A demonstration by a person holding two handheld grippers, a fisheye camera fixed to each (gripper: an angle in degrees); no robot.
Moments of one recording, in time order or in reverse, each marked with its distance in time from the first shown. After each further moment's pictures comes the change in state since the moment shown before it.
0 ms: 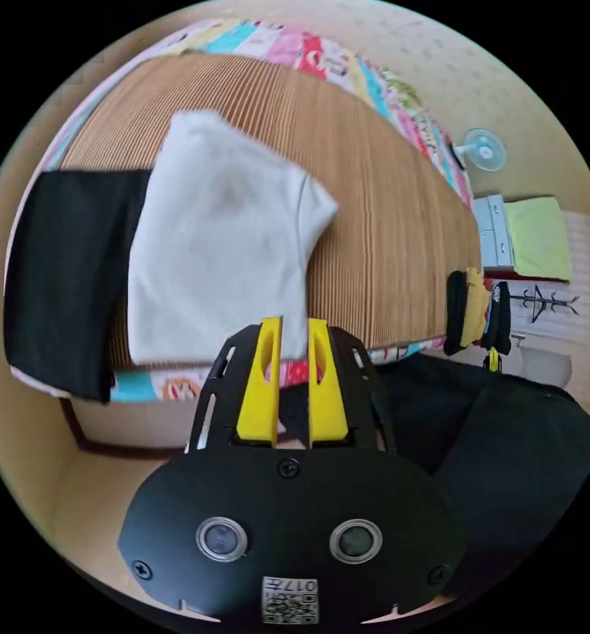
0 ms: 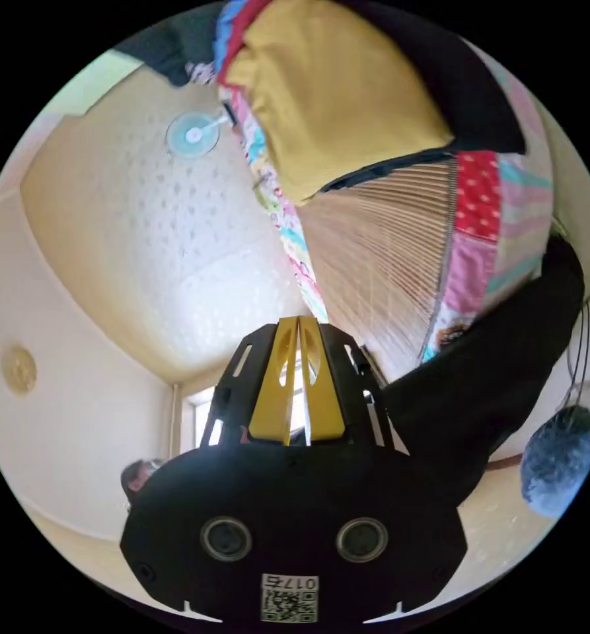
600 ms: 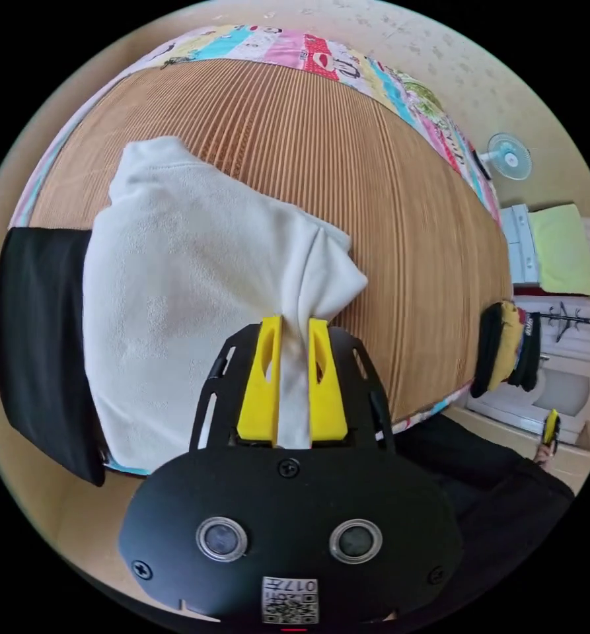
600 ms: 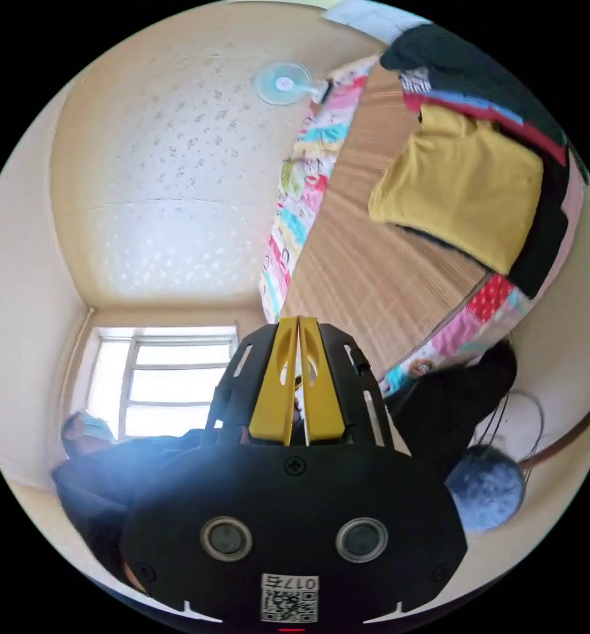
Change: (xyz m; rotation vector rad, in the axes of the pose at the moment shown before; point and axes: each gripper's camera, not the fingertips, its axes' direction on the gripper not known) left arm -0.034 -0.050 0.097 0.035 -0.068 -0.035; right arm -0.023 0.087 0.042 -0.085 0.371 -0.294
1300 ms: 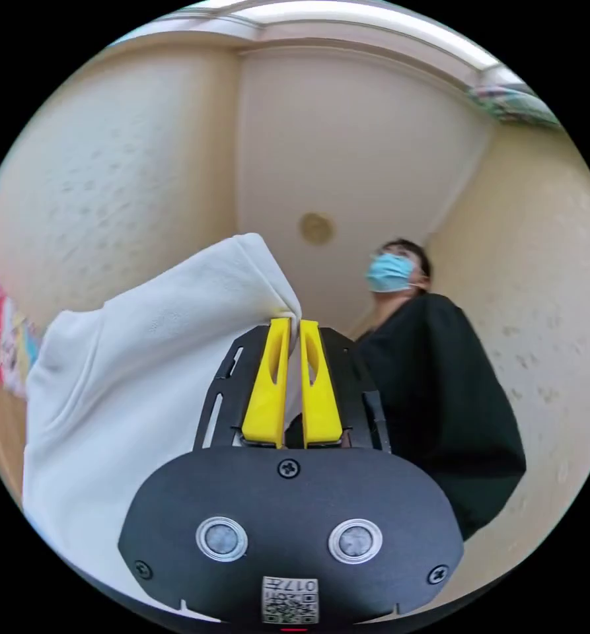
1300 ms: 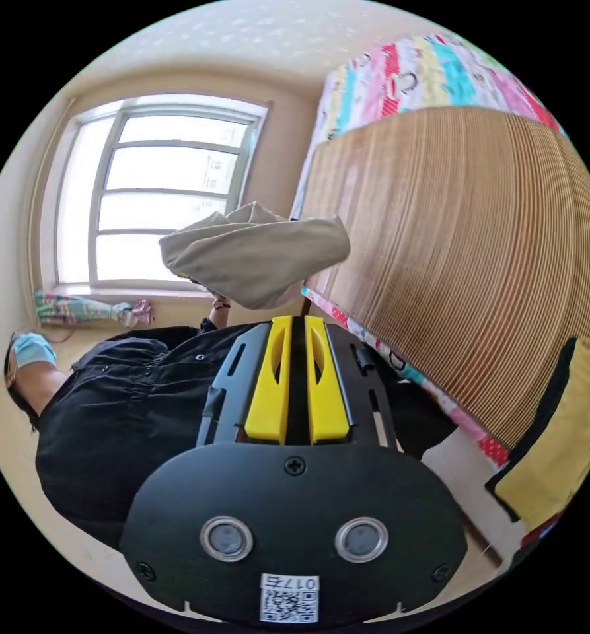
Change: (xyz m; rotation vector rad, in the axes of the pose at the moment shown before) left arm -0.053 0.304 -0.240 0.994 1.448 0.918; right arm -0.027 -0.068 0.272 -0.946 0.192 -0.589
